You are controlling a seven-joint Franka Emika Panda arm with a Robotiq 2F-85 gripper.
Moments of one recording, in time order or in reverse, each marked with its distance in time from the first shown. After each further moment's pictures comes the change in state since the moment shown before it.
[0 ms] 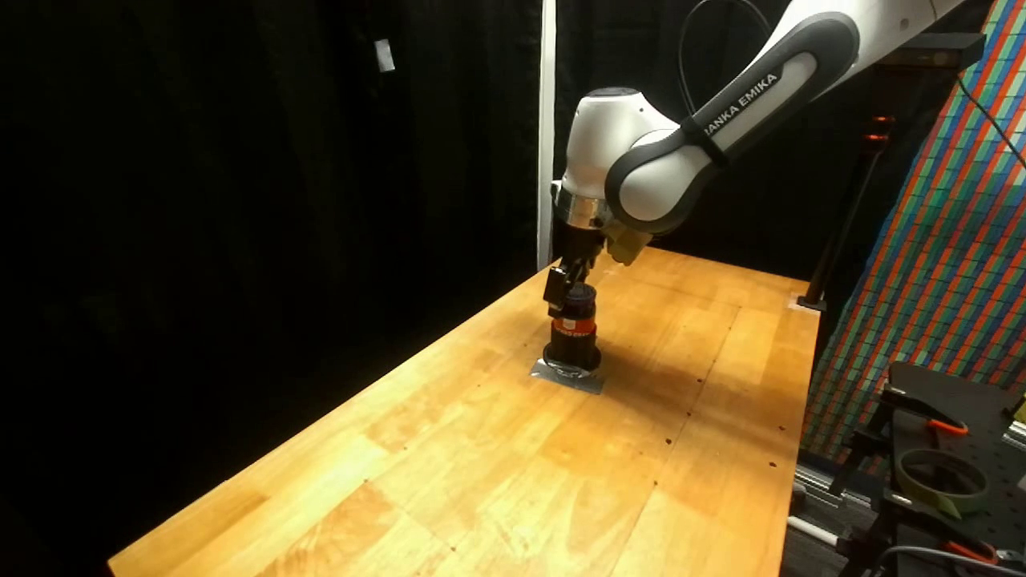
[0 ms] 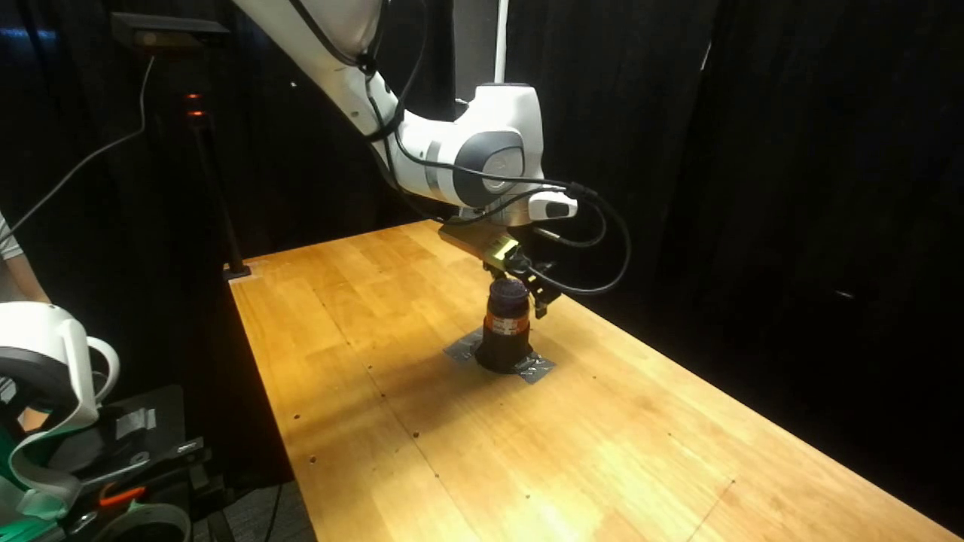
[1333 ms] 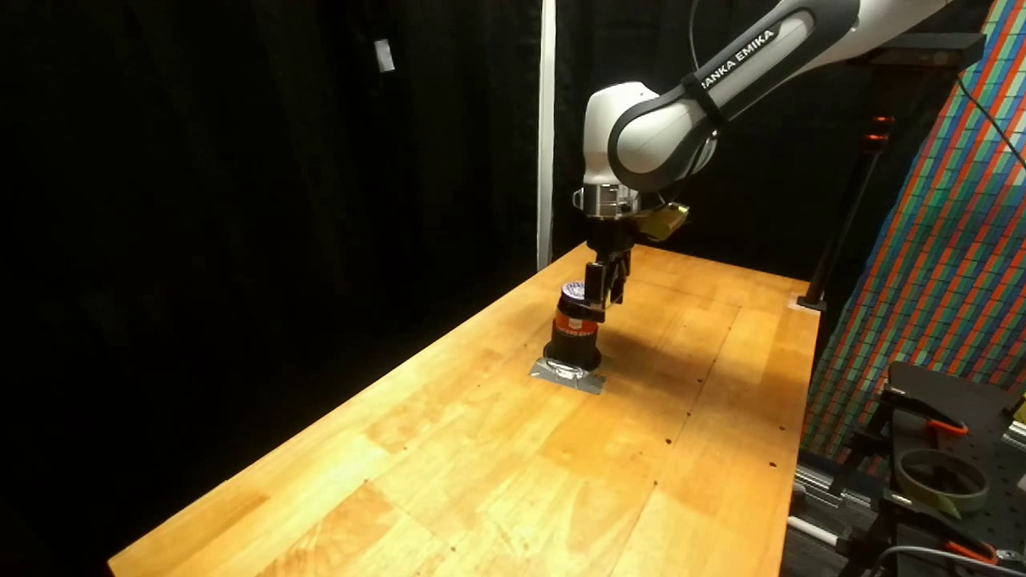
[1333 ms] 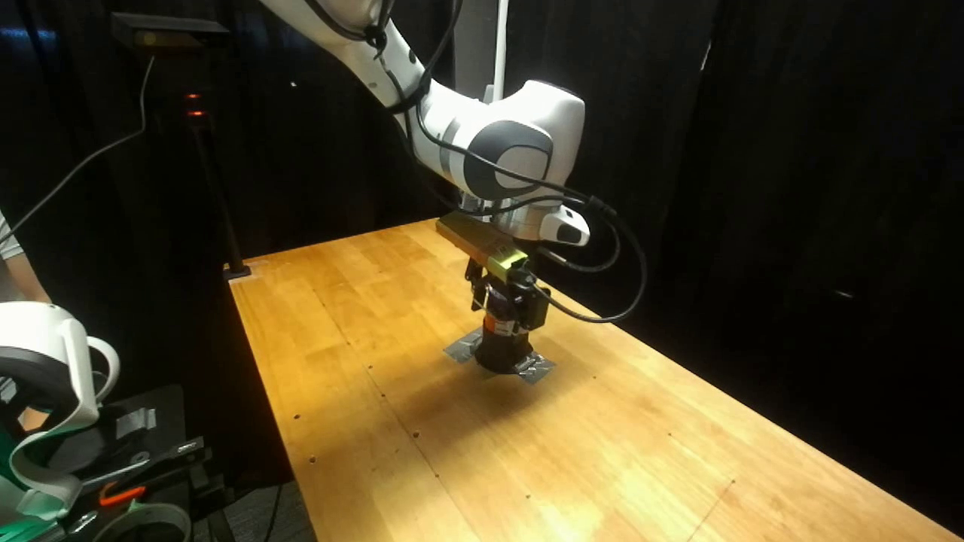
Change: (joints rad) arm -0.112 -0.045 0.055 -0.009 0.187 -0.309 -0.196
